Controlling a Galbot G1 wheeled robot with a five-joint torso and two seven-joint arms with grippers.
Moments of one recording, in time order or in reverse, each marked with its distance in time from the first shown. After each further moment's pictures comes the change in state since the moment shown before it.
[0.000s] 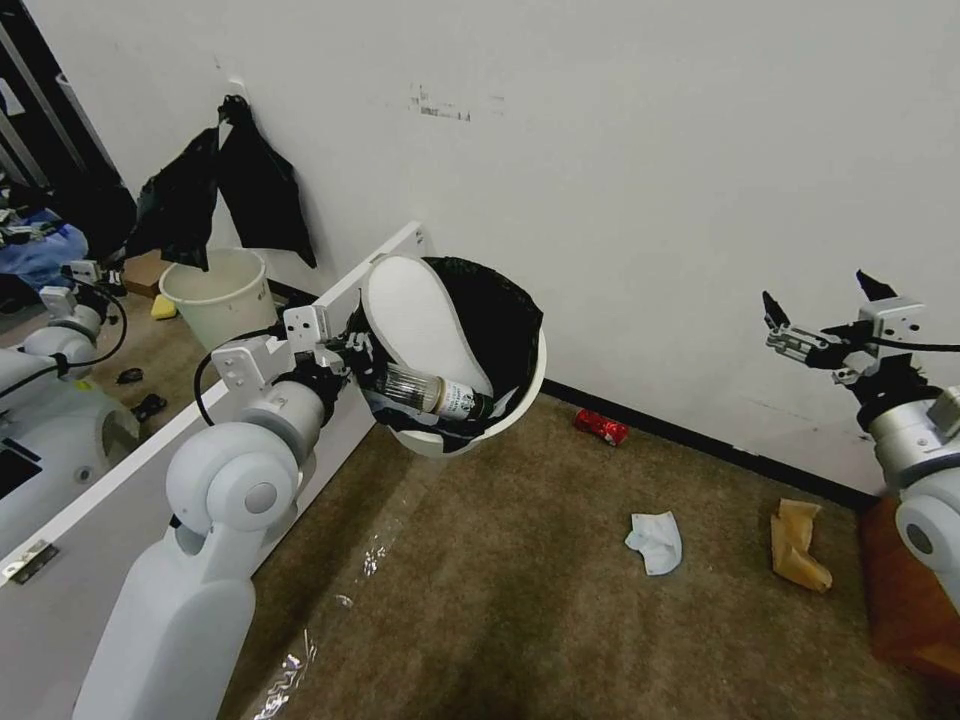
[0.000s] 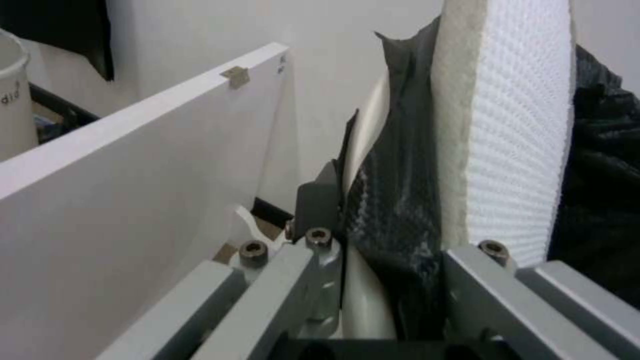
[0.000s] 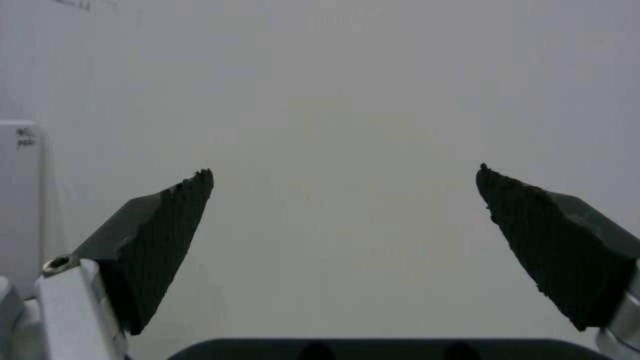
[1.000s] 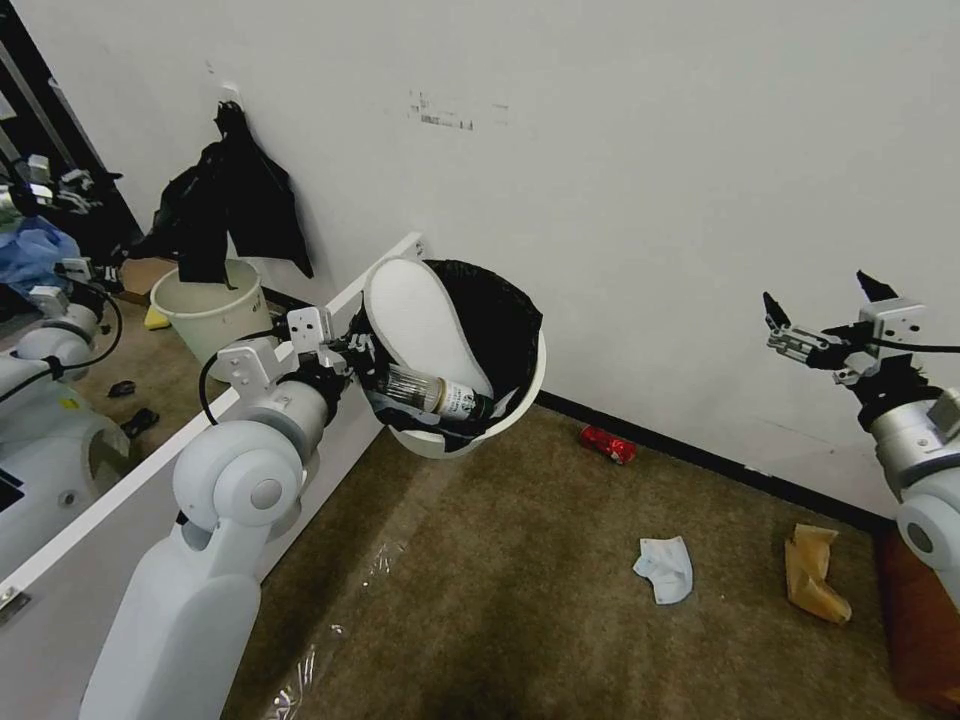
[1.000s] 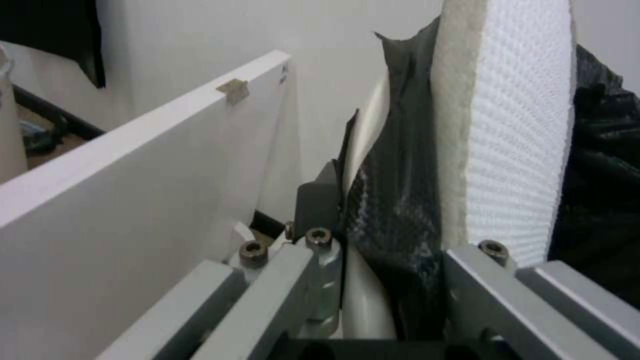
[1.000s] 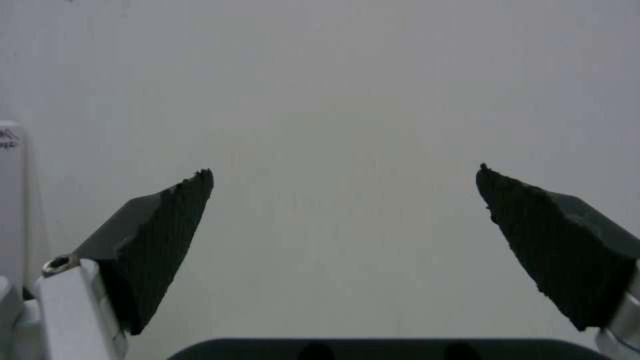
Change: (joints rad) left arm -0.009 -0.010 0.008 0.016 0.005 -0.002 0.001; right arm 0.005 -0.002 -0.003 -0.014 -0.006 0.011 -0.015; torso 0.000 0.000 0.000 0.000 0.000
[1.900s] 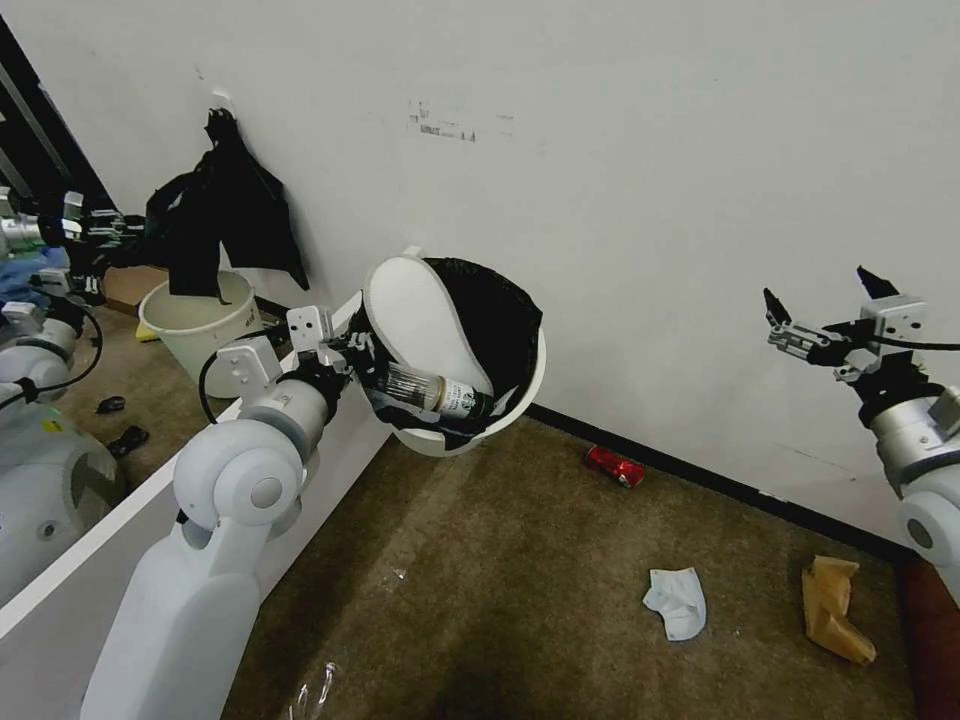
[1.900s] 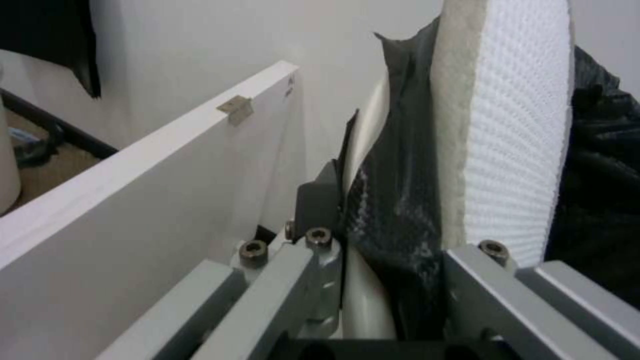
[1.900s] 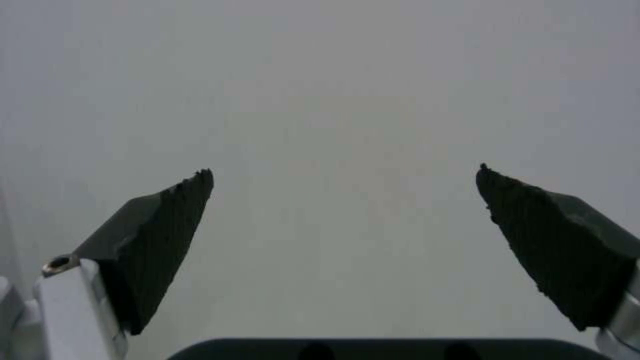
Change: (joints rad) left arm 0.004 -0.001 -0.004 -0.001 0.002 -0.001 0.001; right arm -0.003 -0.007 -0.002 -0.011 0.006 -0.025 0.020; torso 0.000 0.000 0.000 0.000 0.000
